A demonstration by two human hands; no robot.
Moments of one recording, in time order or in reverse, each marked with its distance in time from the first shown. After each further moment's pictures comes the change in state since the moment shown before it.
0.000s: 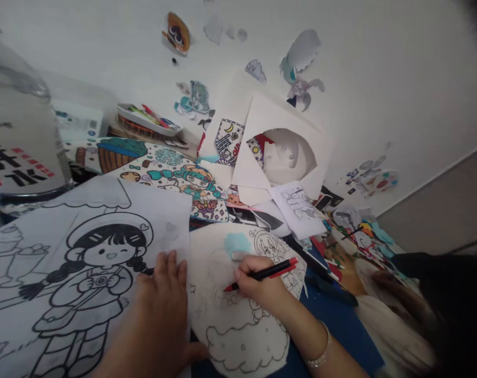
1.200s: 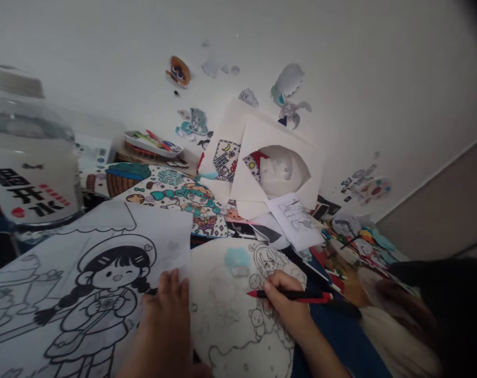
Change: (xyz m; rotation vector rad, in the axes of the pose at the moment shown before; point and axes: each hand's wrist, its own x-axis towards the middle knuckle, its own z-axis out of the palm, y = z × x) left_hand 0.005 0.000 -0.008 -0.090 -0.175 -0.081; right_hand -0.029 0.029 -0.025 0.061 0.320 -0.071
